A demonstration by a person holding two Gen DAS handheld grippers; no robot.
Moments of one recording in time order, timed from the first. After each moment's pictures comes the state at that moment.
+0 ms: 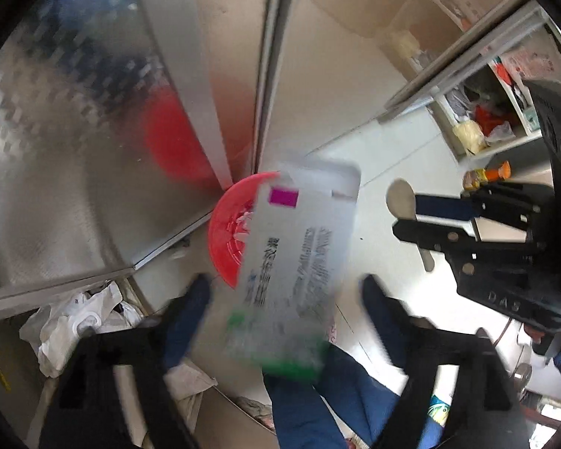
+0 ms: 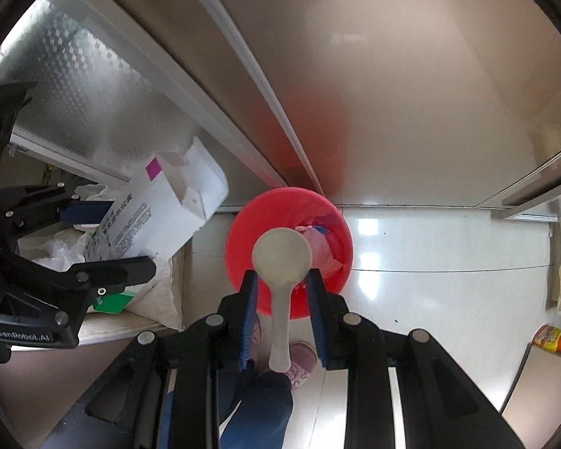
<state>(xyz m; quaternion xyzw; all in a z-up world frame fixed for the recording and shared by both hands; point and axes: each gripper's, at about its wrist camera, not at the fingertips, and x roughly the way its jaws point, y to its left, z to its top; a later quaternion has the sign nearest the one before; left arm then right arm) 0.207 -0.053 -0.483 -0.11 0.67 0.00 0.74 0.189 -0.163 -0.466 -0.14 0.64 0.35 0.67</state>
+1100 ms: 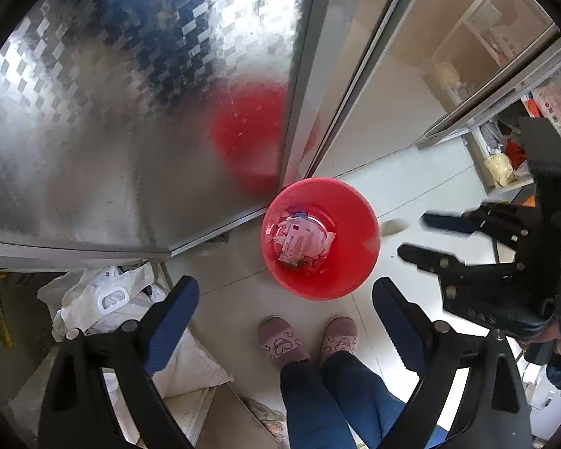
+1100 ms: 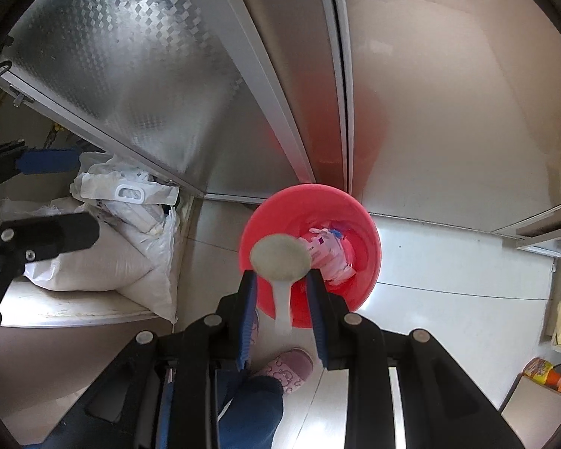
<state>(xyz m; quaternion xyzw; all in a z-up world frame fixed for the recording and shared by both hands) 0.169 -0.011 -0.474 -0.11 0.64 0.09 0.75 0.172 -0.144 -0.483 -0.19 0.62 0.39 0.66</state>
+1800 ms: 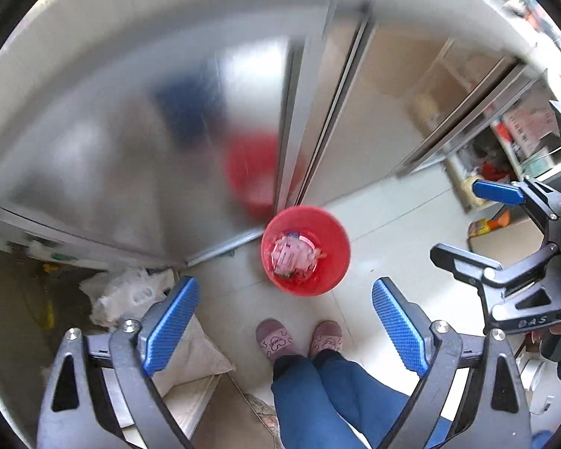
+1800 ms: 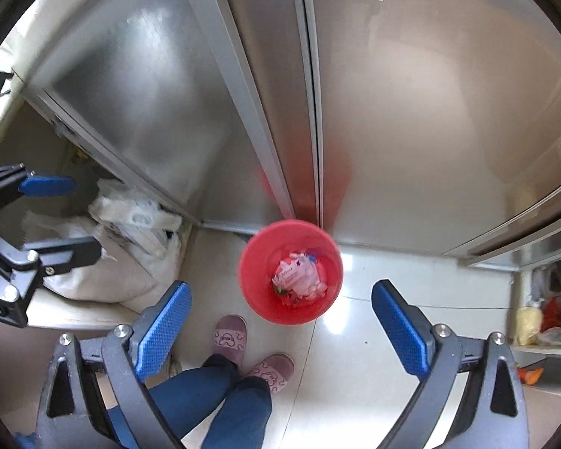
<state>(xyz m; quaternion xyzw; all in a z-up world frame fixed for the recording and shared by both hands) 0.128 -0.024 -0.311 -0.10 0.59 0.09 0.80 0.153 -0.156 -0.313 -0.20 0.56 0.36 0.72</state>
